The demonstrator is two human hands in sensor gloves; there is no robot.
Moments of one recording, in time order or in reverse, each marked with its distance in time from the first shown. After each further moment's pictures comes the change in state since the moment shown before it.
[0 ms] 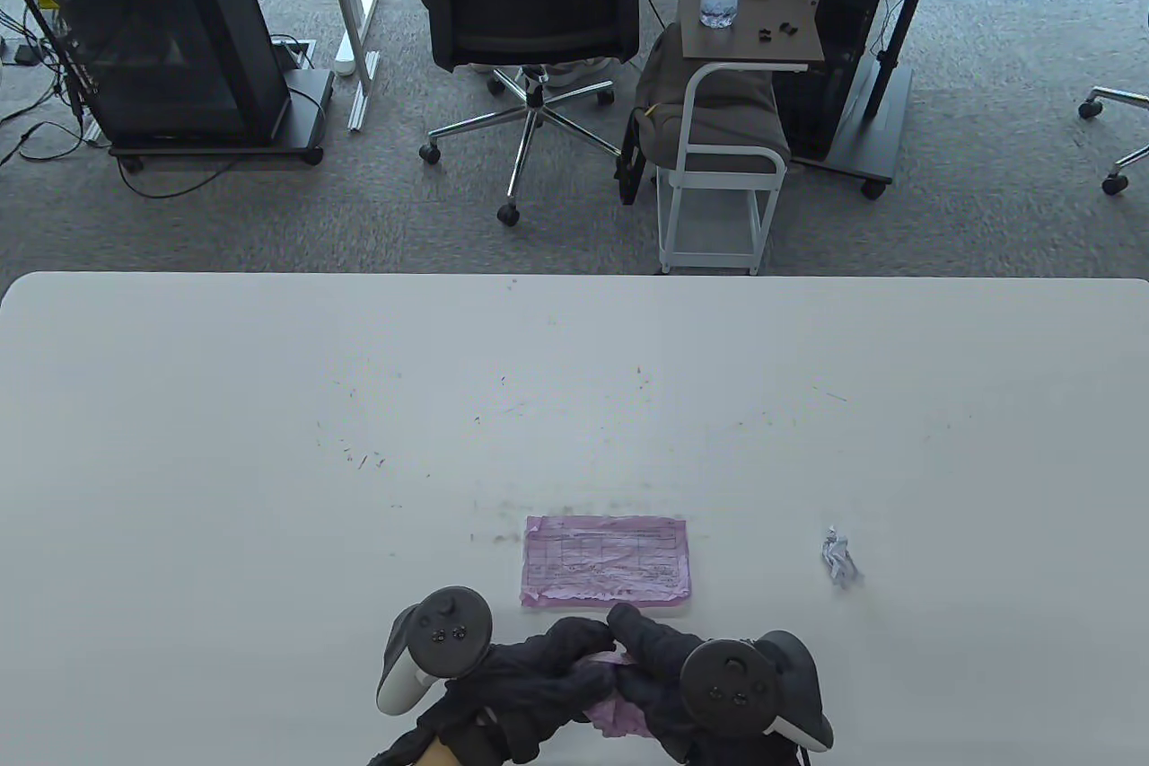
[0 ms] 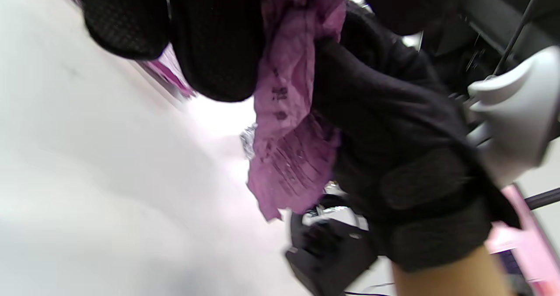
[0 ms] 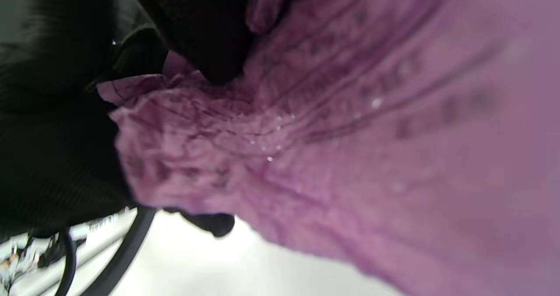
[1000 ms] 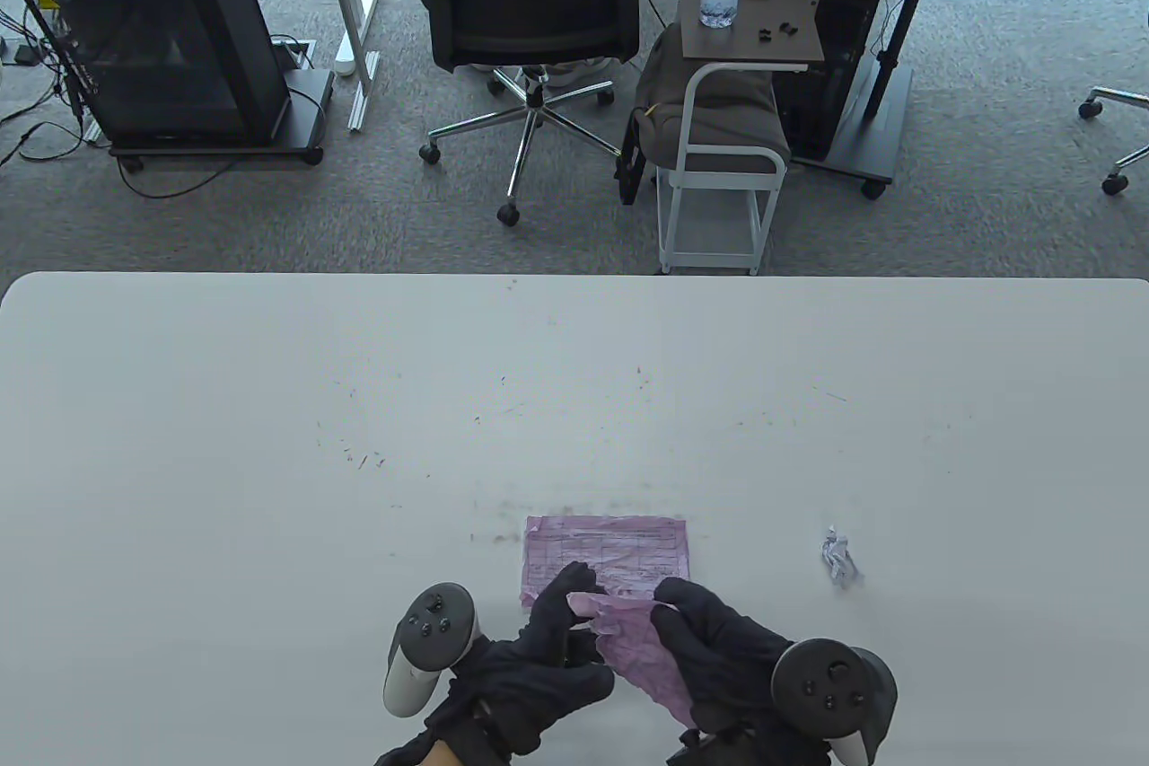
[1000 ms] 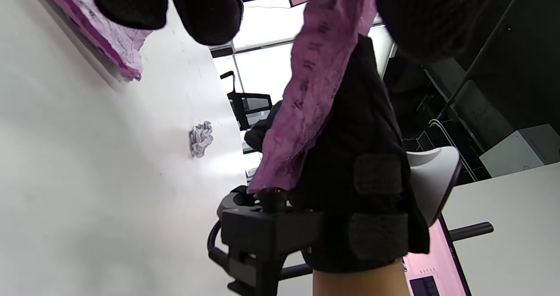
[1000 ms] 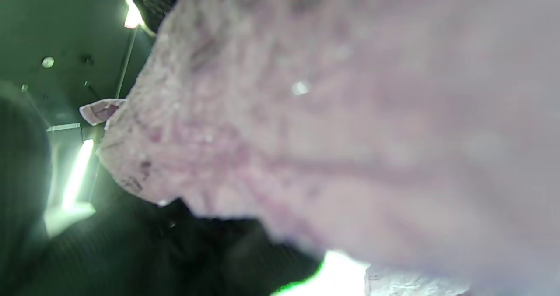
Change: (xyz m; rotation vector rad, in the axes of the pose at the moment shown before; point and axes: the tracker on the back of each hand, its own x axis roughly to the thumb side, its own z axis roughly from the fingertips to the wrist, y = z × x) left_hand 0.004 -0.003 -0.003 0.095 -0.104 0.069; right_hand -0.012 -0.021 0.013 -0.320 0.059 -0.191
